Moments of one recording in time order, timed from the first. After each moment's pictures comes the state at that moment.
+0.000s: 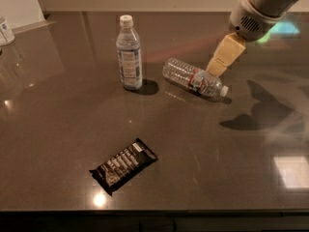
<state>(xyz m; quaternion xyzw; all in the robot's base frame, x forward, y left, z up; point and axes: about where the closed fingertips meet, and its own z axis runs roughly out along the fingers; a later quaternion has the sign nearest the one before) 0.581 -0.180 0.946 -0.48 0.85 0.01 0.21</state>
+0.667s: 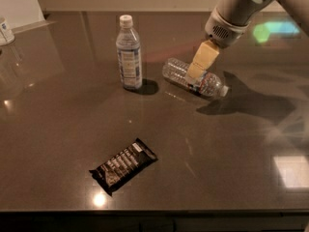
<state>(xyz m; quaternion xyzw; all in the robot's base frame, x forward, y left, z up) 0.617 -0.149 0.903 -0.47 0.87 0.04 0.17</state>
